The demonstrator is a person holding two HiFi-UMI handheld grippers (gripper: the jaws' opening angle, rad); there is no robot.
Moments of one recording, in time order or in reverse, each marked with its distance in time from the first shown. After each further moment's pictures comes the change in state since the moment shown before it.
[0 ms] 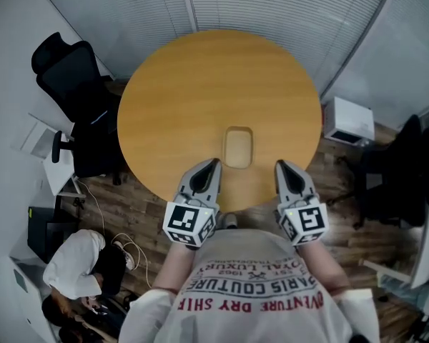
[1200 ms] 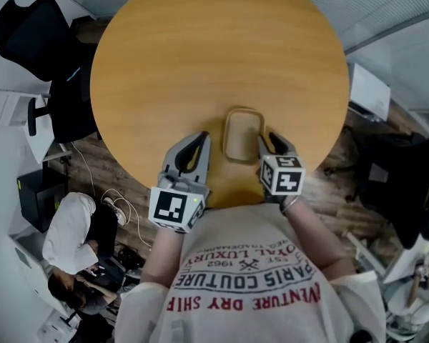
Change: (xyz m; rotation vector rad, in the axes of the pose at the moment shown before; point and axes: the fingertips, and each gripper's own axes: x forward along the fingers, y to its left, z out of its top) left arm 0.101 0.101 -0.047 -0.053 0.130 0.071; right arm 0.164 -0.057 -0.198 0.212 0.729 -0.099
